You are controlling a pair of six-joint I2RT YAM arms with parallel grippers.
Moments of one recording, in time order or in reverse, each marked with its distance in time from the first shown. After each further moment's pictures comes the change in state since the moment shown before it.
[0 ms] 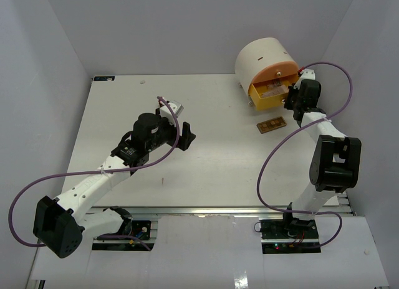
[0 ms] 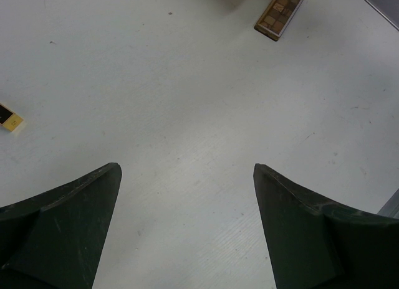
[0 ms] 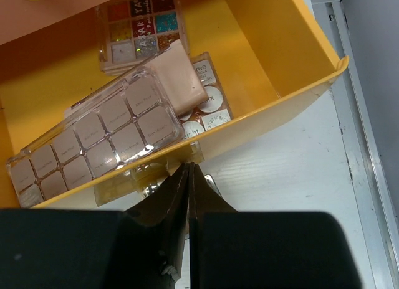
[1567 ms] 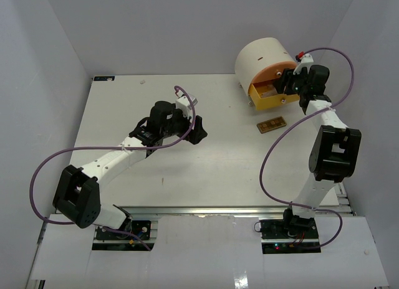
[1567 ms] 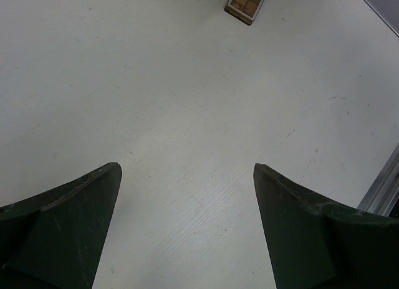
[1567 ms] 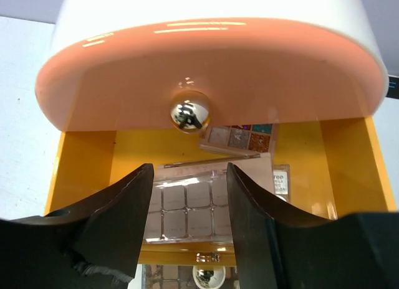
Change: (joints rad) left arm 0.014 0.285 0.146 0.034 0.166 -0.024; right arm -0.052 0.134 0.237 0.025 -0.456 -0.066
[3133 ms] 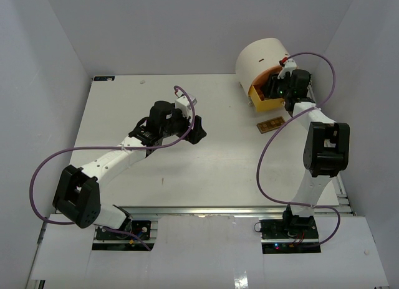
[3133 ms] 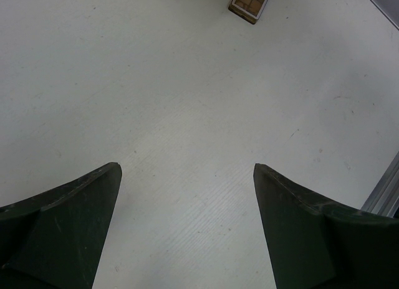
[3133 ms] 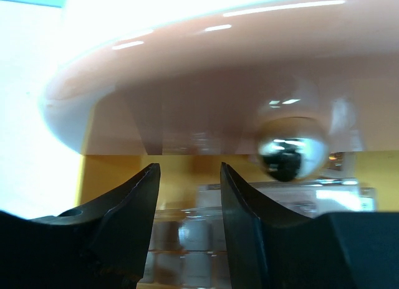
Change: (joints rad) left arm 0.006 0.000 0.000 -0.004 -0.002 0.010; right arm 0.109 0.063 -0.039 0.081 0.081 0.043
